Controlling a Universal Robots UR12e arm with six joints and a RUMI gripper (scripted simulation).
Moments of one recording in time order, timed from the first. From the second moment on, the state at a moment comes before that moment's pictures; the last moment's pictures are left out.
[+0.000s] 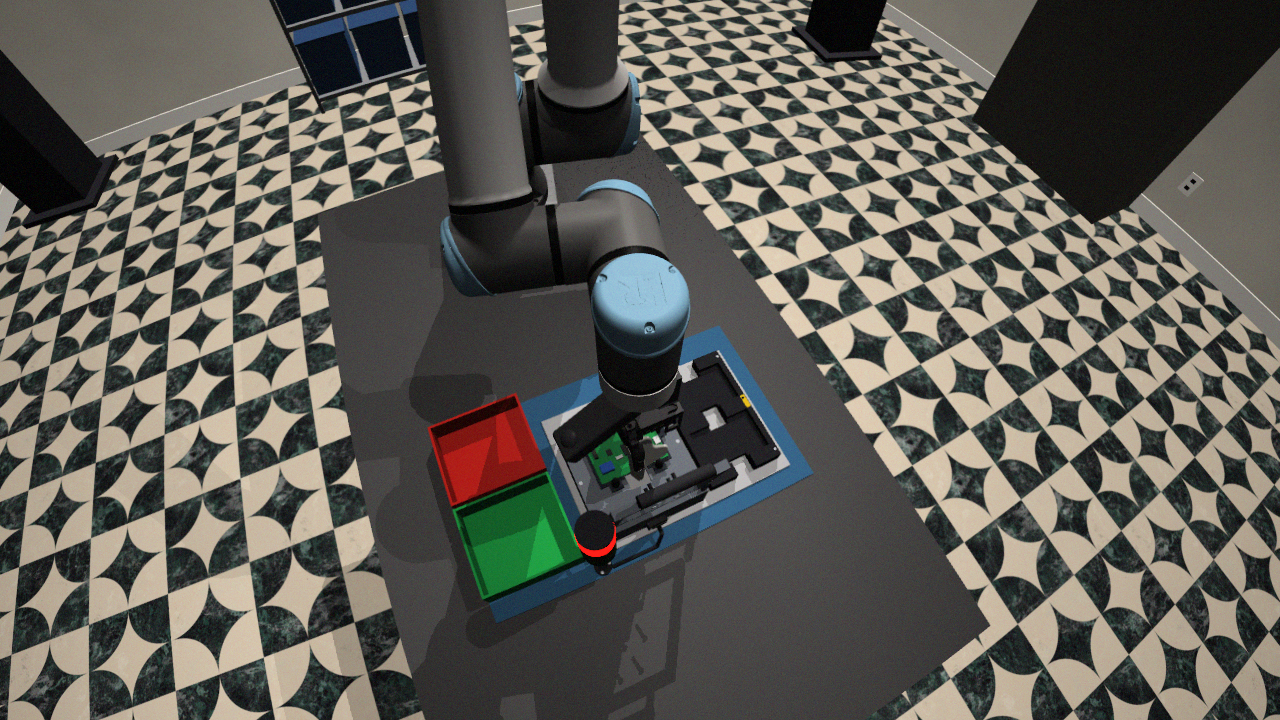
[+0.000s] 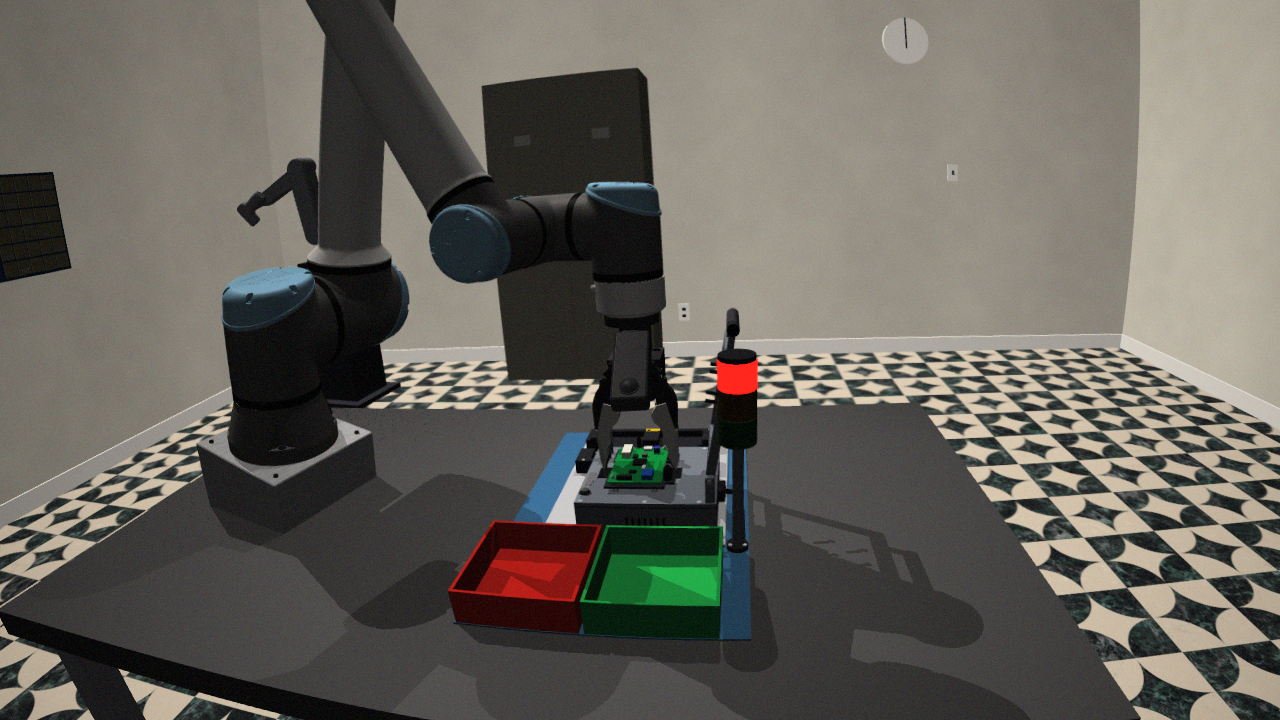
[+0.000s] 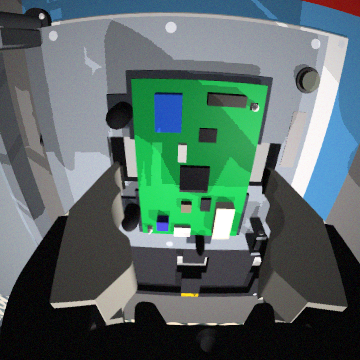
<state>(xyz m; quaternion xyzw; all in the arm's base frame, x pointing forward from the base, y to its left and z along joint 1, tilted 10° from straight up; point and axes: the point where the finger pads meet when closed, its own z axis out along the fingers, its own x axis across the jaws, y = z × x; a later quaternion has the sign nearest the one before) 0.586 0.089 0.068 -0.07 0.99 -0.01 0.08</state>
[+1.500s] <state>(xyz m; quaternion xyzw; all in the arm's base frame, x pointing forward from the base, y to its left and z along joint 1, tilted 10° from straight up) 0.585 0.093 0.068 -0.07 0.99 -0.01 0.08</state>
